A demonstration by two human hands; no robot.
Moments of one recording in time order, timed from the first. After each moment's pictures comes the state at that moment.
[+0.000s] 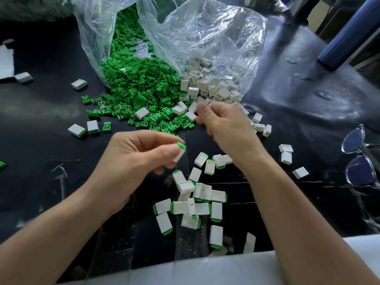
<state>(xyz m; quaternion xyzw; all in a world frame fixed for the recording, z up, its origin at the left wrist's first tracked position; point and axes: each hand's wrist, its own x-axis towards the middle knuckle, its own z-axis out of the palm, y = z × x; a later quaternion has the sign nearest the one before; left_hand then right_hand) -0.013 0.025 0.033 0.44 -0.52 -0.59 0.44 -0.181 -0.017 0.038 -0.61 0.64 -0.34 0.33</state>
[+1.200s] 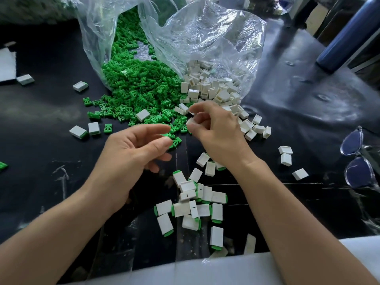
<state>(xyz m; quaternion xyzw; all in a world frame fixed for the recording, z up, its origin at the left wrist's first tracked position) -0.014 0.018 0.025 0.49 -0.47 -0.57 0.46 -0.173 -0.022 0.024 -0.68 0.60 -0.35 0.24</state>
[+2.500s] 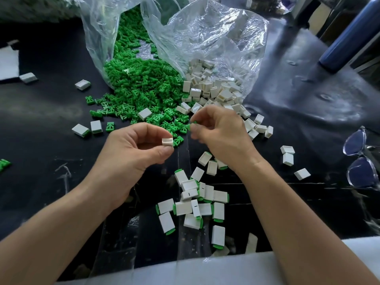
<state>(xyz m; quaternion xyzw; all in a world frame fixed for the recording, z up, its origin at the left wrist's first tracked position) -0.009 0.014 0.019 0.47 -0.49 -0.56 0.47 -0.173 -0.017 0.028 -0.65 0.59 -0.35 0.32</state>
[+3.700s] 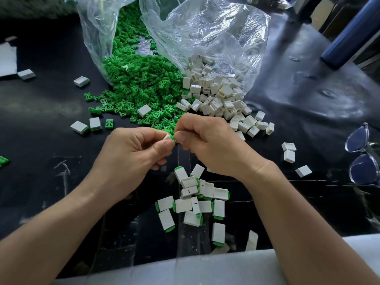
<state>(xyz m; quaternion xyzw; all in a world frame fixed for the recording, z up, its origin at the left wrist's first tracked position) -0.010 0.021 0.027 0.51 -0.58 -0.47 0.42 -0.163 0.000 0.043 -0.77 0.50 -0.22 0.32</state>
